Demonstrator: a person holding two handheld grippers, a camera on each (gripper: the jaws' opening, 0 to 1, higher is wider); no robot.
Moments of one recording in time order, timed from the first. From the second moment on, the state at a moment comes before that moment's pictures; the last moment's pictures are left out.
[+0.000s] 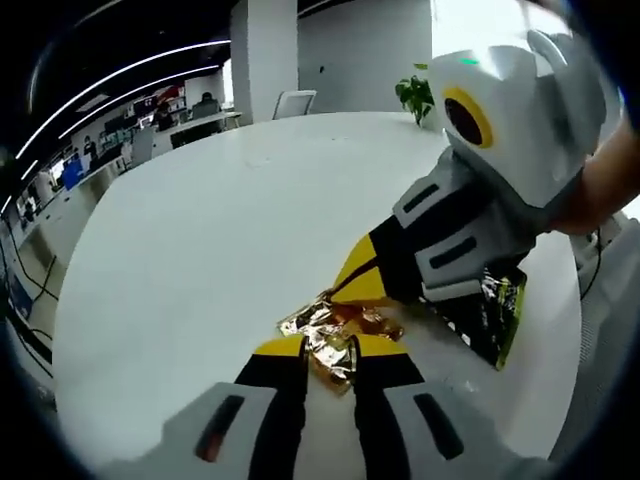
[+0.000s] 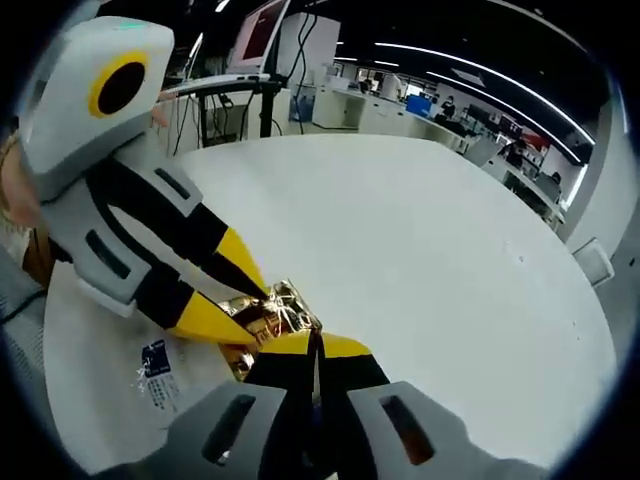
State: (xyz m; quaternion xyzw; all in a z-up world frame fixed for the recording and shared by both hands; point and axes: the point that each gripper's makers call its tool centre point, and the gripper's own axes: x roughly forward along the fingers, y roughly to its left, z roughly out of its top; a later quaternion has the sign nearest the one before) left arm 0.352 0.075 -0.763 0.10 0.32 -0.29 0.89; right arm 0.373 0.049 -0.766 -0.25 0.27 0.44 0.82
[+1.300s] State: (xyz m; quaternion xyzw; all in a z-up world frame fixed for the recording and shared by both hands) left arm 0.327 0.084 -0.708 0.07 0.28 -0.27 0.92; right arm 0.318 0.023 -0.685 -0.20 0.20 0.45 0.85
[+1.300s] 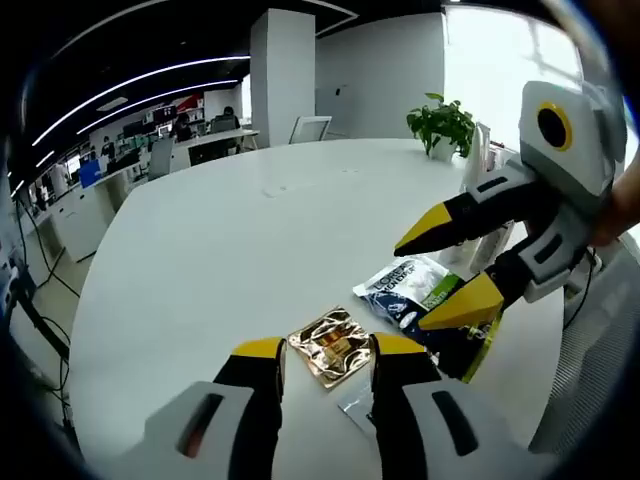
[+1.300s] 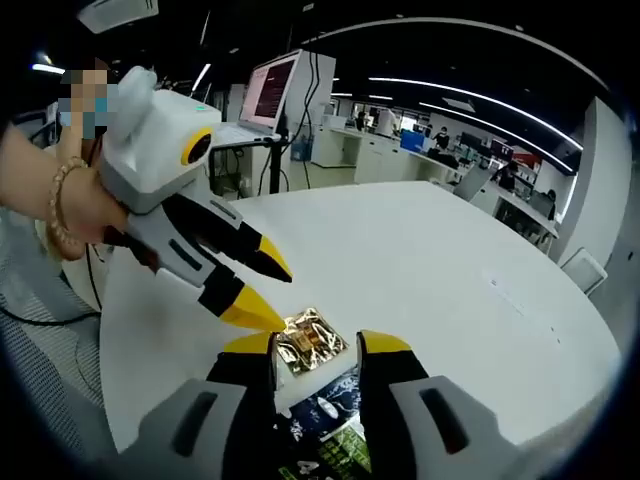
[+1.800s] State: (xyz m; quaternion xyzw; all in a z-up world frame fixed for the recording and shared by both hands) left arm 0.261 0.078 -0.678 0.03 0.28 -0.26 0.92; right arm 0.240 -0.036 -0.647 -0.18 0.18 0.43 0.87
